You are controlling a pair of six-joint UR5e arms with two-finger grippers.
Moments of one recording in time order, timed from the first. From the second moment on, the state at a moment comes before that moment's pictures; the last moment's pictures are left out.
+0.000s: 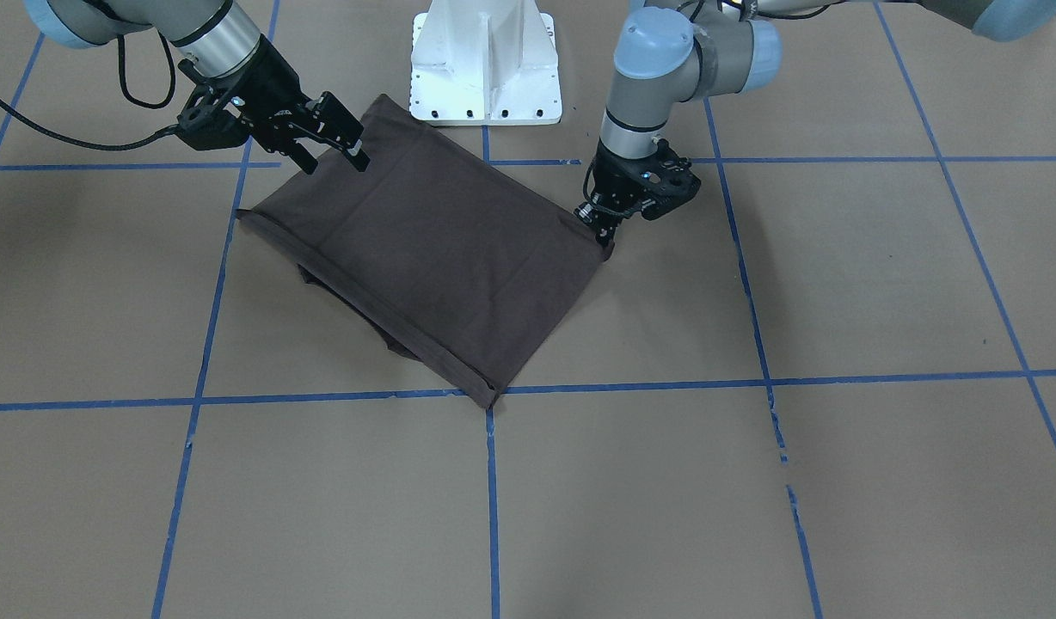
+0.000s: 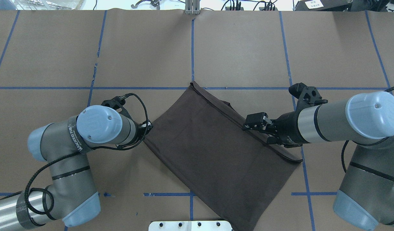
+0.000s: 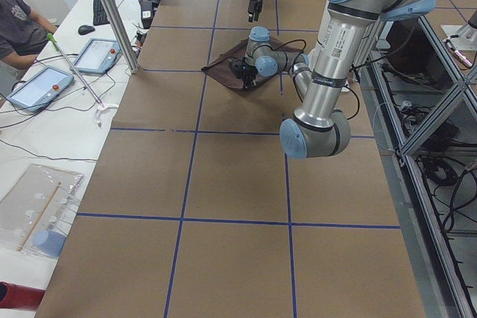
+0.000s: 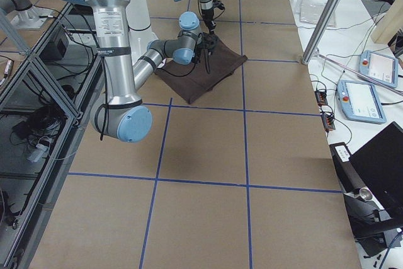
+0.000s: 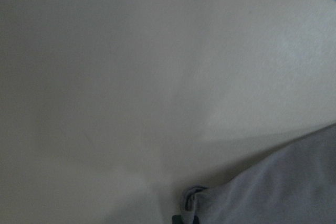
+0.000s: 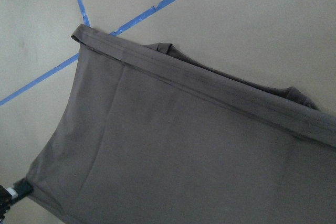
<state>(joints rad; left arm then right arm) -0.48 -2.02 -1.83 -1.70 -1.70 -1.82 0.55 -1.42 2.12 -1.08 1.93 1.70</state>
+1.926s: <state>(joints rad) -0.80 -2.41 -1.16 -2.09 -1.62 -1.31 0.58 -1.38 2.00 -1.18 1.88 1.46</state>
